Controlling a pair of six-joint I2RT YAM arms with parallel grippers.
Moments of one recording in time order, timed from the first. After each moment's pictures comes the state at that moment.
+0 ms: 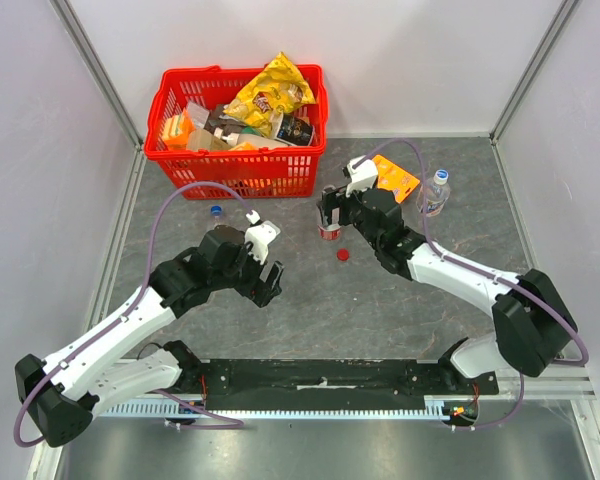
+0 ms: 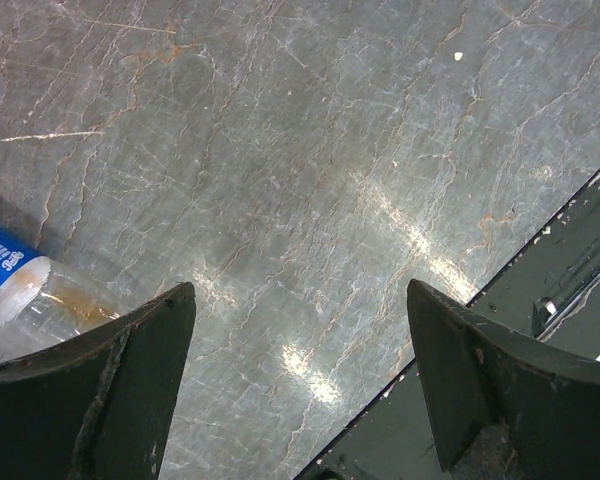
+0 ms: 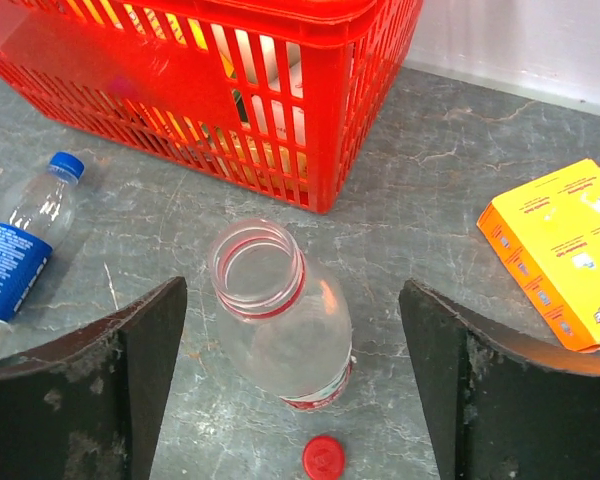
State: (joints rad) left arm -0.74 0.92 0.84 -0.65 0.09 -0.05; right arm 0.67 1.44 0.88 0.37 0.22 0.12
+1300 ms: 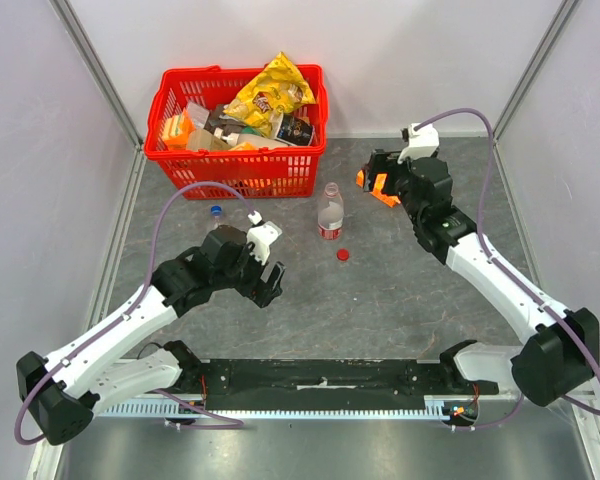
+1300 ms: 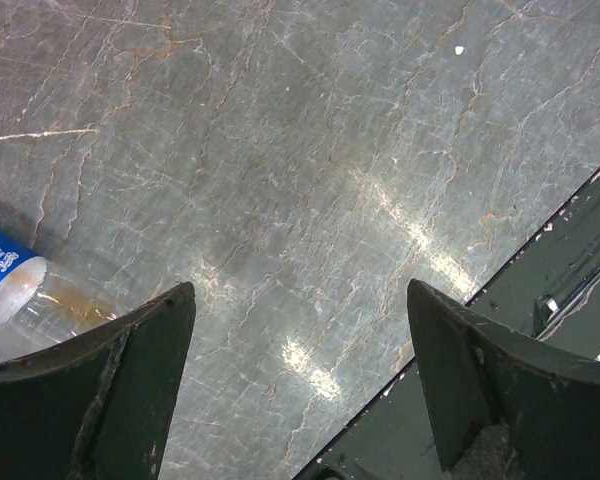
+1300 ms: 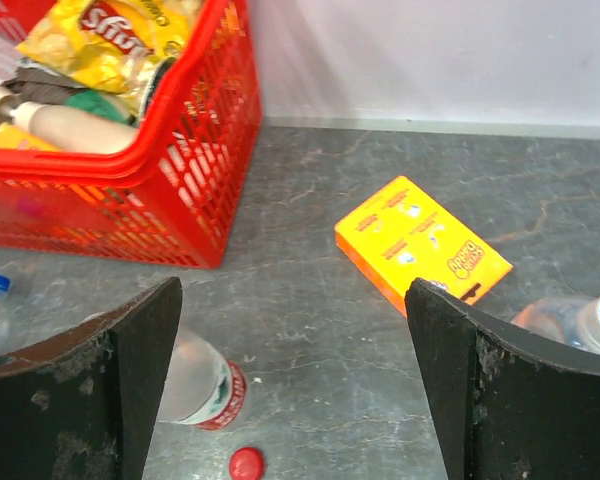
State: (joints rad) left arm -0.75 0.94 0.84 -0.65 0.09 -0.04; right arm 0.47 1.26 1.04 0.07 0.25 0.18
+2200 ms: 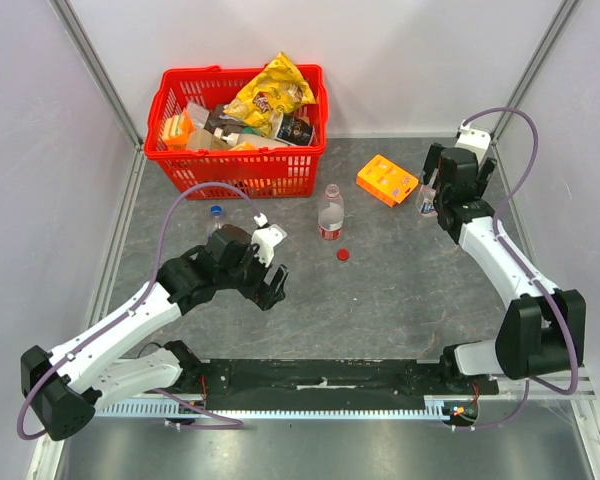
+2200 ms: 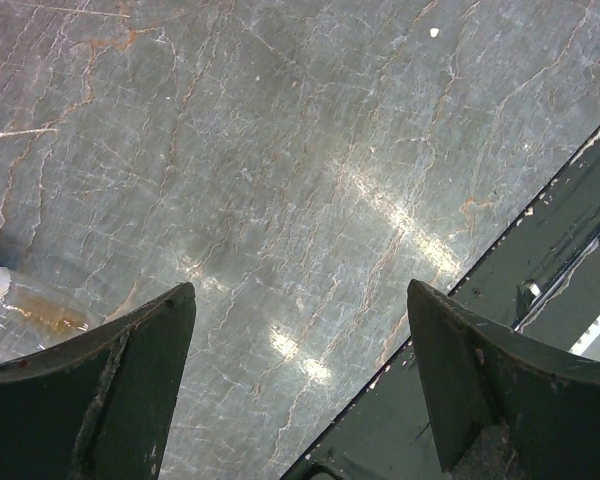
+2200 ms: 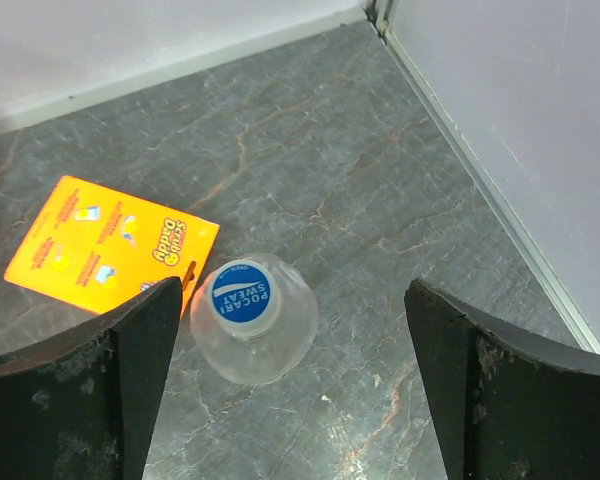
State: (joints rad) left arm -0.76 0.97 0.84 -0.65 0.14 -0.04; right arm 0.17 1.36 1.04 -0.04 0.56 0.19
